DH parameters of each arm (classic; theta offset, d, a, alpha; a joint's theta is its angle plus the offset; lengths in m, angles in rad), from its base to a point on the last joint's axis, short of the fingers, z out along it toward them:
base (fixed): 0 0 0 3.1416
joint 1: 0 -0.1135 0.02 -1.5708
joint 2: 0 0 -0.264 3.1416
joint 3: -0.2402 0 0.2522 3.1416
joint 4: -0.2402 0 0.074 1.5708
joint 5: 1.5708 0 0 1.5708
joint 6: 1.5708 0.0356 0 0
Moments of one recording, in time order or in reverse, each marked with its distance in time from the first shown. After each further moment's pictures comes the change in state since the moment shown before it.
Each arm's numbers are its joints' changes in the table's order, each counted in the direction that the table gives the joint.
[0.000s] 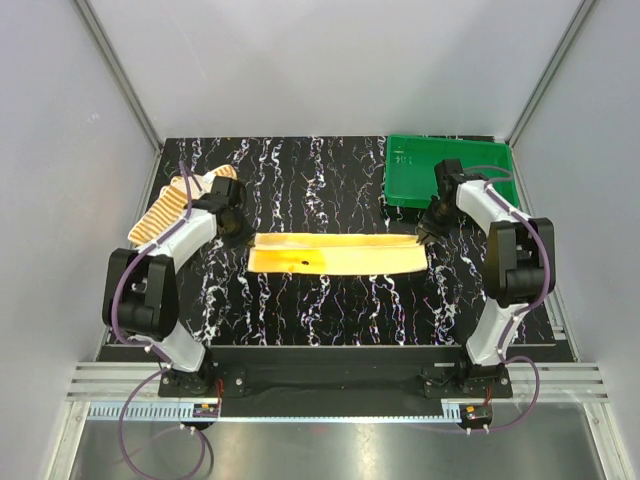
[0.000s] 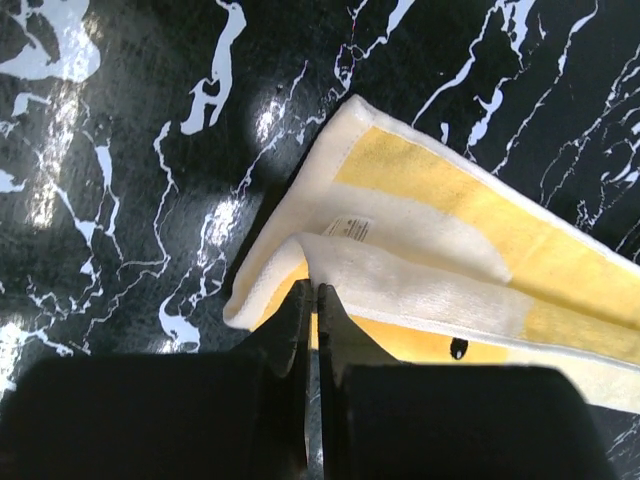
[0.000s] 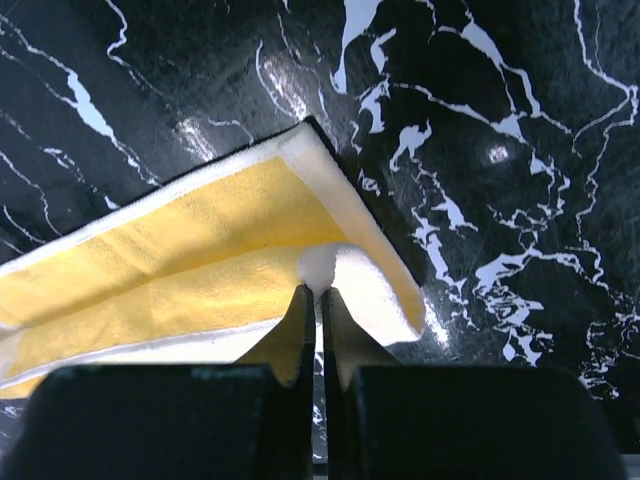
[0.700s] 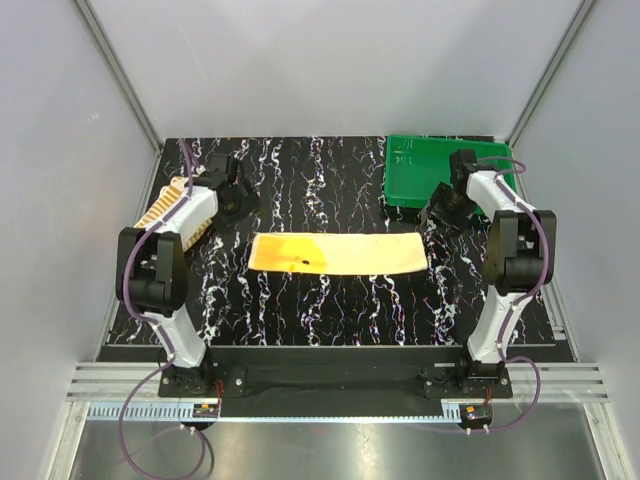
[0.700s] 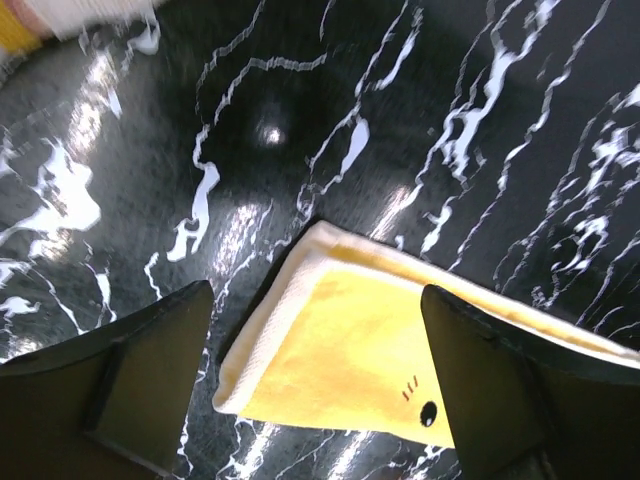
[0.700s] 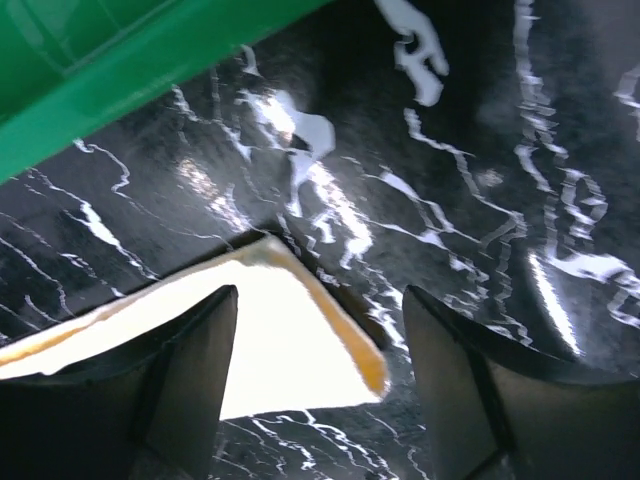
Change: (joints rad) left arm -0.042 -0.193 -0.232 -0.018 -0.020 0.058; right arm 0.085 -0.127 -0.147 -0.004 0.031 -0.049
